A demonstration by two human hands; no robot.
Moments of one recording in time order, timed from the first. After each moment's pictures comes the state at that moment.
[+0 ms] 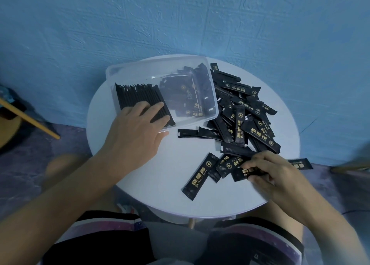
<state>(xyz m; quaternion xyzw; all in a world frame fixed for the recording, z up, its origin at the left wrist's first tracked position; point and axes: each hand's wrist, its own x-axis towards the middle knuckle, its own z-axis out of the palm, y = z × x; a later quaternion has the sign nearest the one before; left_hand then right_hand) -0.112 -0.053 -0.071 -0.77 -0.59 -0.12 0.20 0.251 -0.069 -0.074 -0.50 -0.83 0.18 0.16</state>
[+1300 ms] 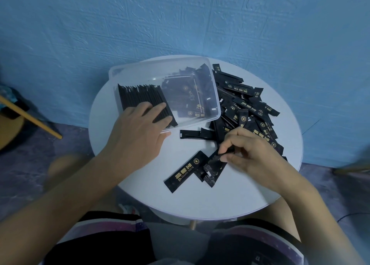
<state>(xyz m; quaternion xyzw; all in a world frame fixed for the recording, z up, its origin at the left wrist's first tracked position) -0.111 -0.052 -0.070 -0.77 -0.60 -0.11 0.20 0.188 -0.031 -0.047 -0.41 -0.84 0.30 0.20</state>
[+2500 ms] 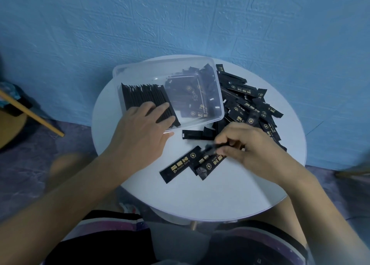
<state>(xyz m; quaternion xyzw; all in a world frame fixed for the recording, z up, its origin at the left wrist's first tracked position) -0.110 -0.053 -0.067 -0.77 -0.60 -0.11 0.19 0.173 -0.016 -0.034 -0.36 -0.89 0.23 0.18</state>
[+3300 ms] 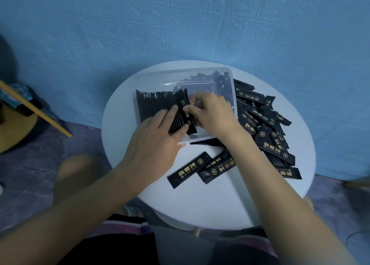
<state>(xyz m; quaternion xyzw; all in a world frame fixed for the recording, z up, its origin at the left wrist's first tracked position) -0.099 -0.061 -0.075 -0.77 -0.59 -0.13 0.21 0.057 0.055 -0.033 -0.49 -0.83 0.15 0.23</state>
